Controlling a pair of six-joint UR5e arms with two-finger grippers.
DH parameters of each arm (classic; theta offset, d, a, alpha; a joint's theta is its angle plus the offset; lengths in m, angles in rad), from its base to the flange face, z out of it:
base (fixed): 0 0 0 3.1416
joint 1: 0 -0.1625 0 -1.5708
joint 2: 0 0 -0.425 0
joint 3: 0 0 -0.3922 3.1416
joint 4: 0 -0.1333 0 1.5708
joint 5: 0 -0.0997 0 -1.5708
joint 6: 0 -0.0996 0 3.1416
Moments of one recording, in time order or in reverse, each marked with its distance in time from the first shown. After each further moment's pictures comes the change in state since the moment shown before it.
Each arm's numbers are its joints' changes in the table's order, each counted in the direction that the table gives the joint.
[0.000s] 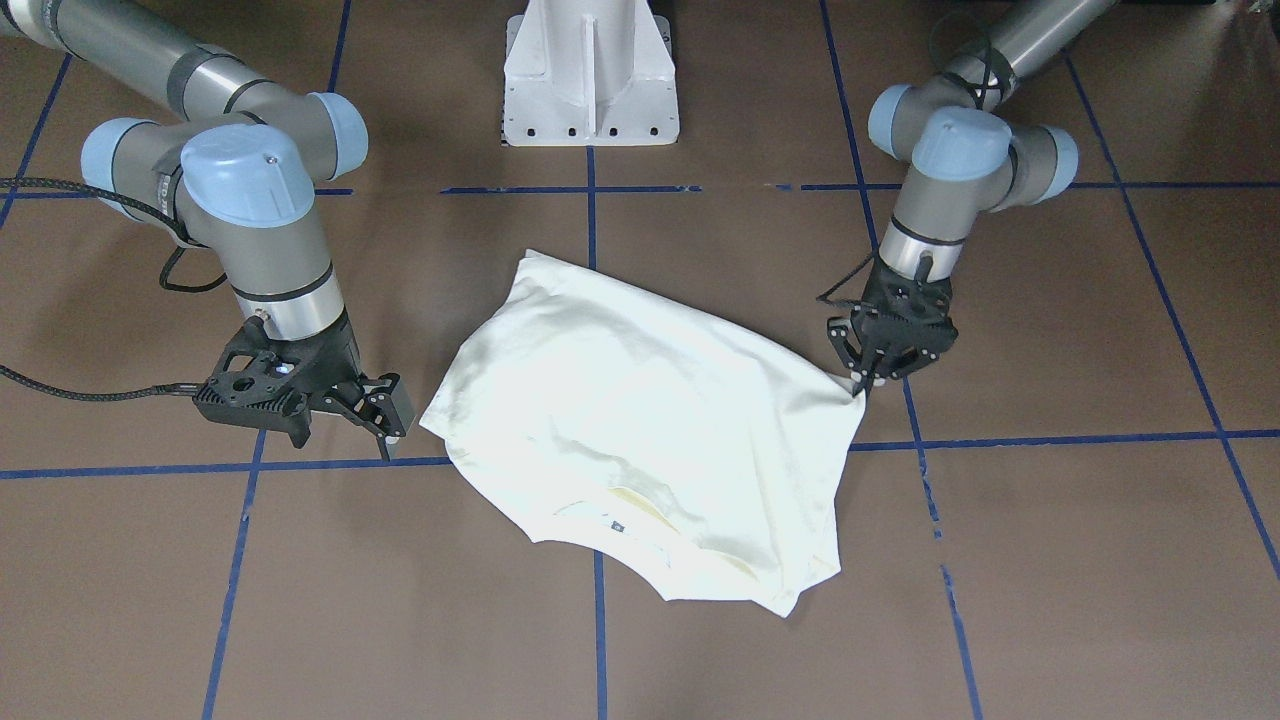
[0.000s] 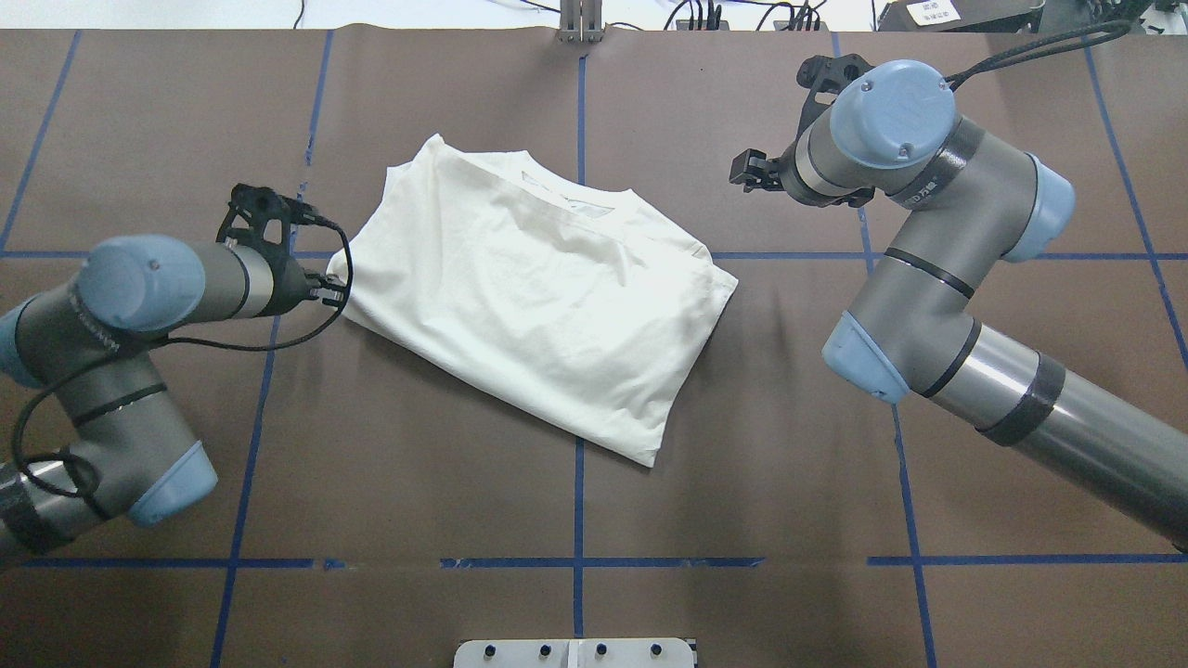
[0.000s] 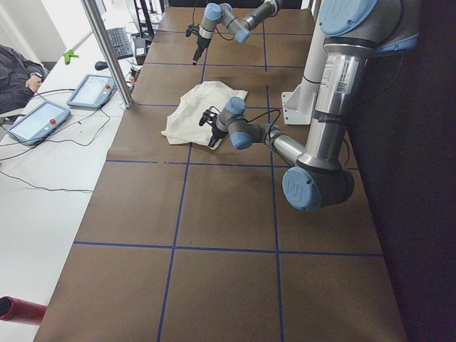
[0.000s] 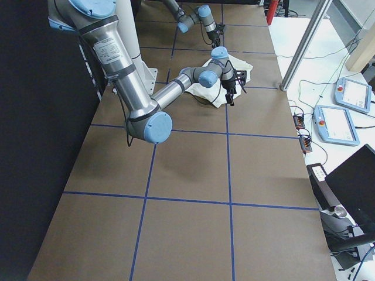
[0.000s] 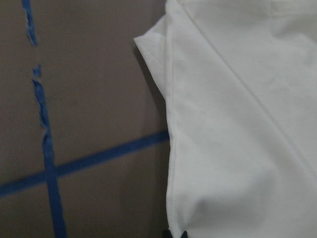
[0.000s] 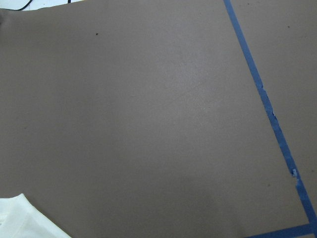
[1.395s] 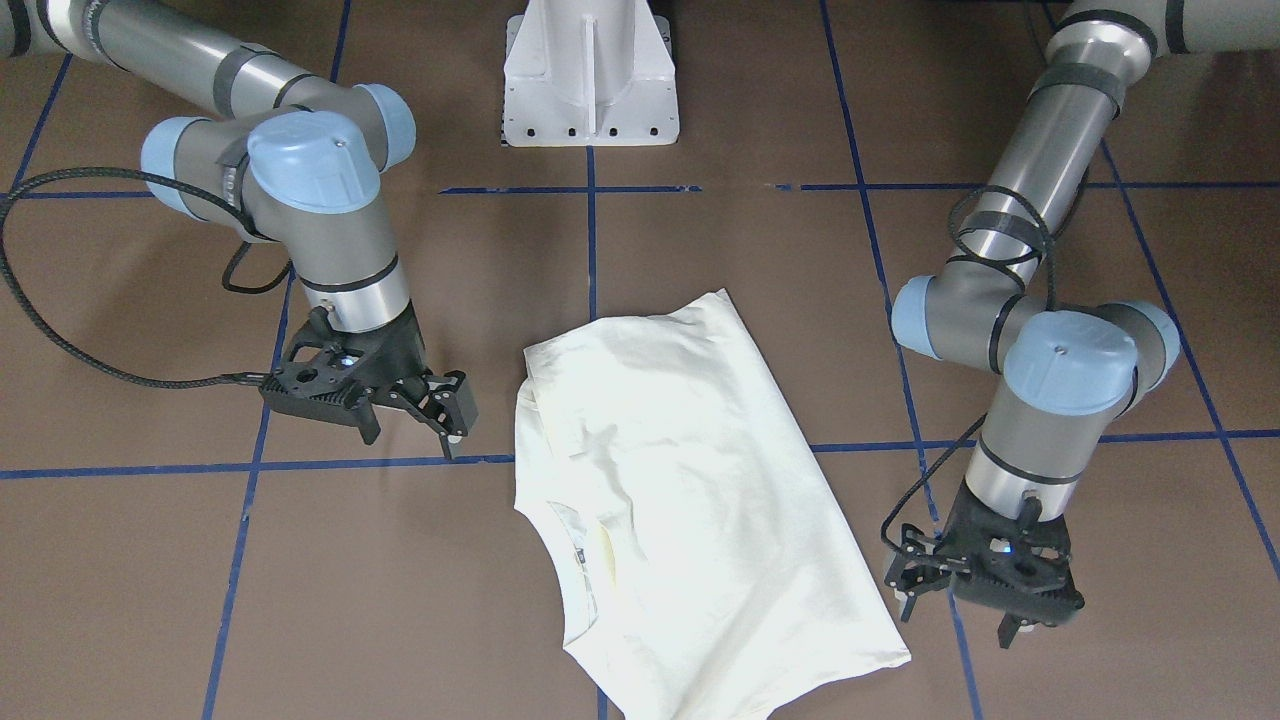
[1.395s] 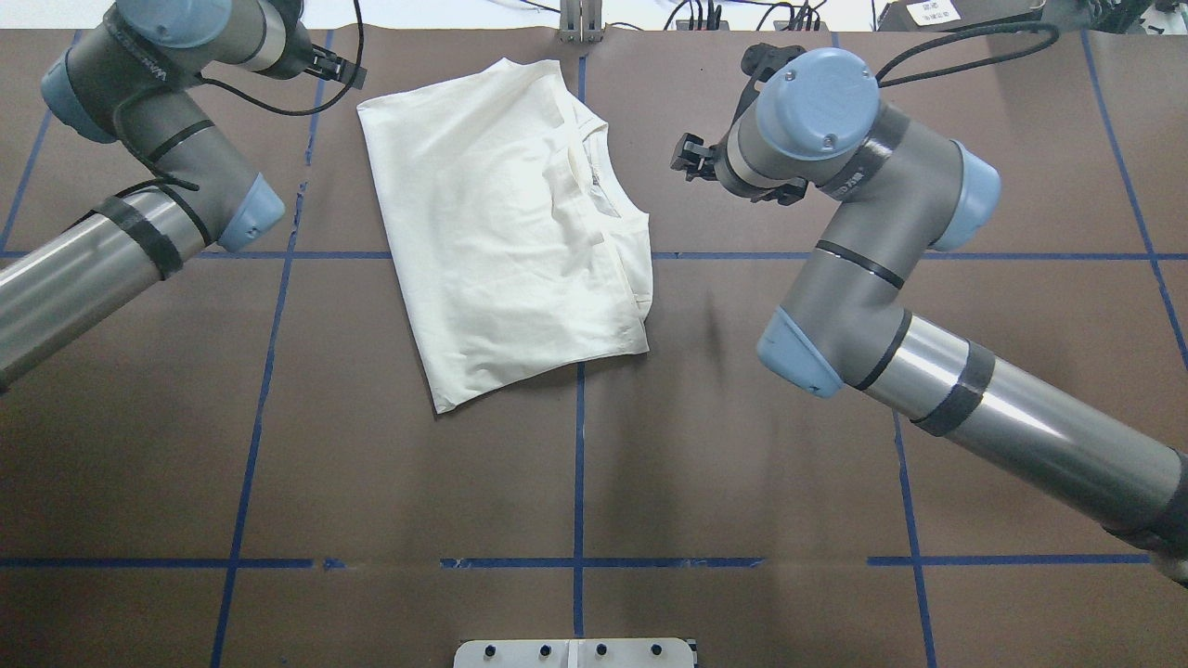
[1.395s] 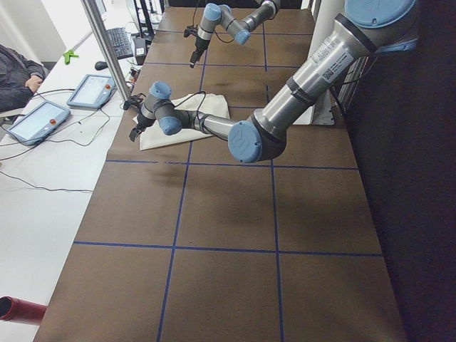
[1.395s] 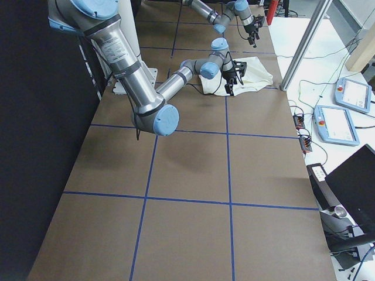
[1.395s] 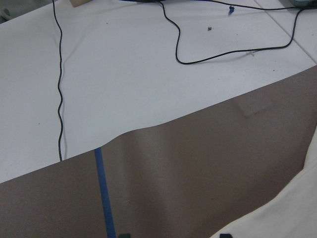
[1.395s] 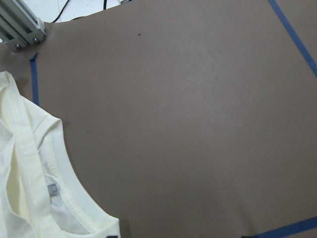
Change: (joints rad) left arm 0.248 -0.357 0.494 0.165 0.133 -0.207; right arm 0.053 0.146 -0.092 0.000 0.029 -0.159
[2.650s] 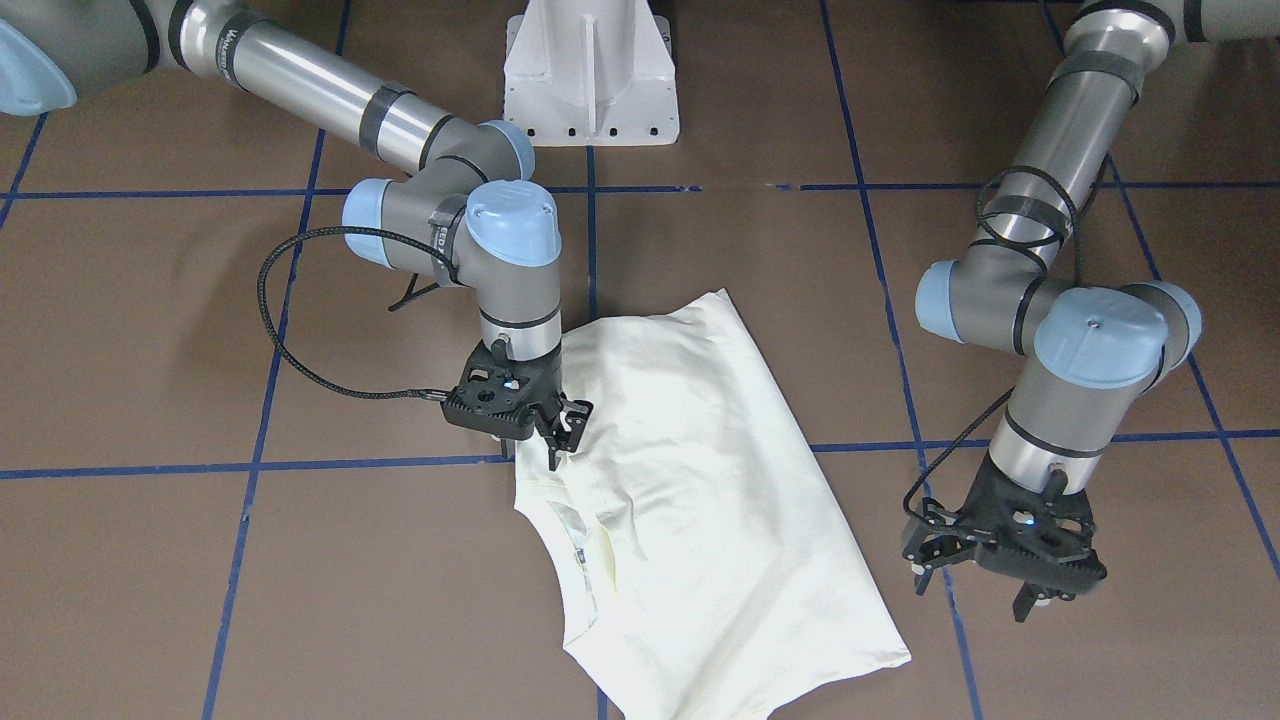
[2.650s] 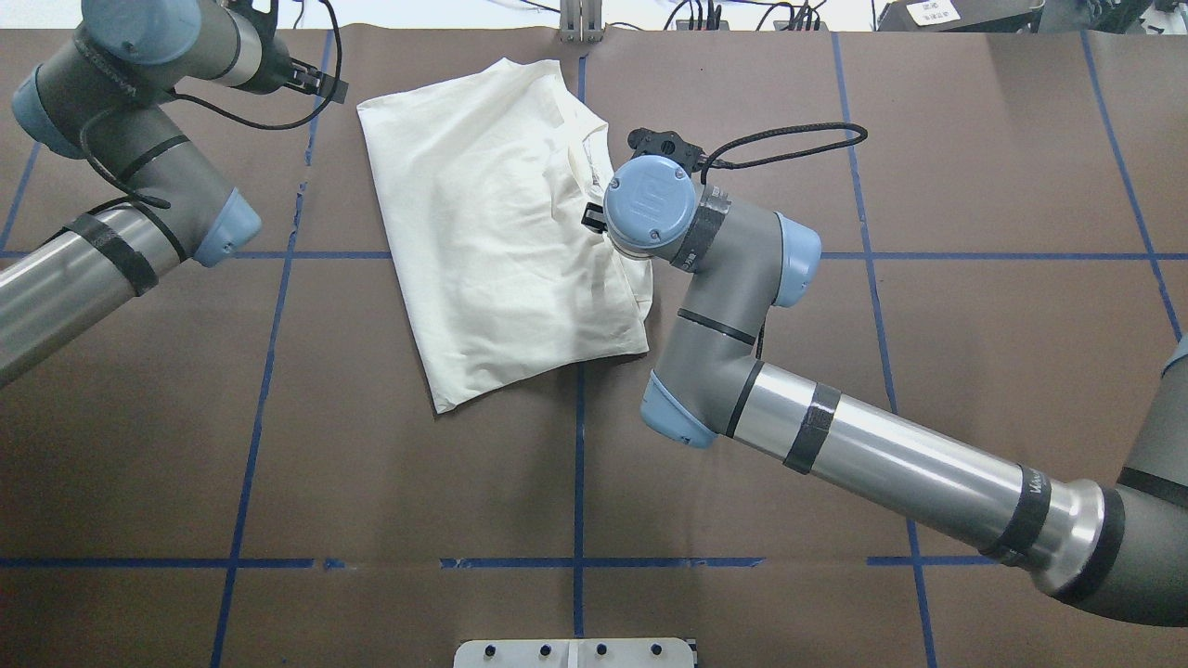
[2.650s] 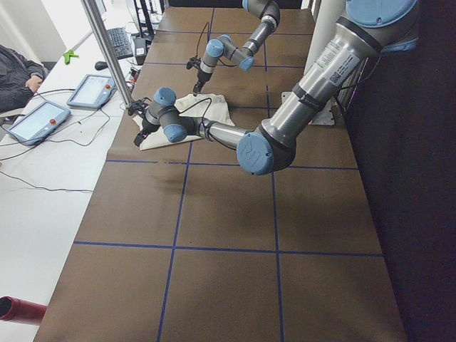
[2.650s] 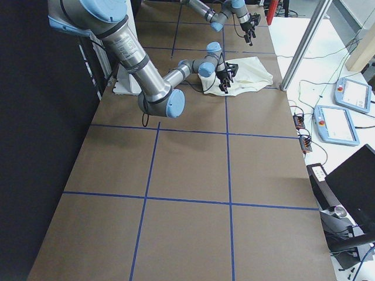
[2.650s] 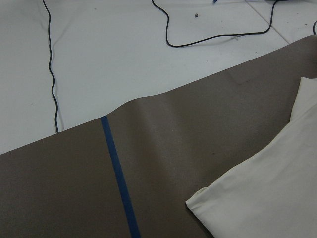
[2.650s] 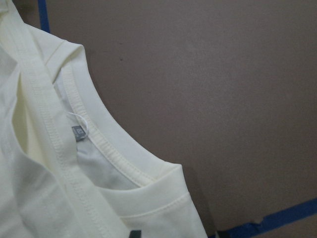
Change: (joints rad) left arm 0.002 0.046 -0.035 0.004 0.013 0.007; right arm 0.146 0.146 -0.273 -0.068 0.123 -0.103
